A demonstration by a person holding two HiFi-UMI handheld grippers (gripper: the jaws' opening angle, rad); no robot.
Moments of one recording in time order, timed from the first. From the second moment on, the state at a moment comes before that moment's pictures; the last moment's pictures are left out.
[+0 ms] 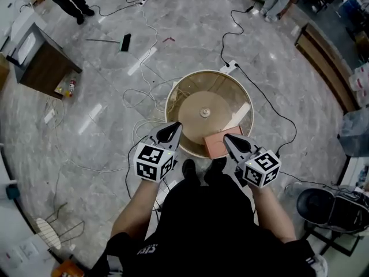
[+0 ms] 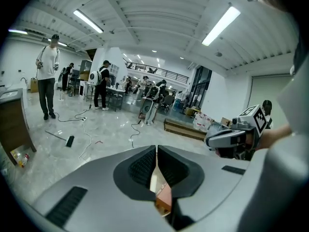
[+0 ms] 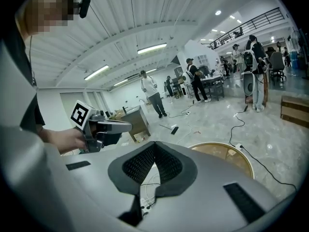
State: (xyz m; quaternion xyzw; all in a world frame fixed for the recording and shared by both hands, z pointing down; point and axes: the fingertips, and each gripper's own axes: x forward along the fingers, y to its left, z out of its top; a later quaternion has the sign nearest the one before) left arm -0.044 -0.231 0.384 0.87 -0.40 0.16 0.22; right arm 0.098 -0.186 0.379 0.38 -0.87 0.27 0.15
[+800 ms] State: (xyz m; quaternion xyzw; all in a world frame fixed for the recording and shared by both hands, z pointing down) left arm -0.019 -0.276 0.550 0.84 -0.39 0.22 0.30; right arm 0.093 -0.239 0.530 0.35 -0.86 0.32 0.19
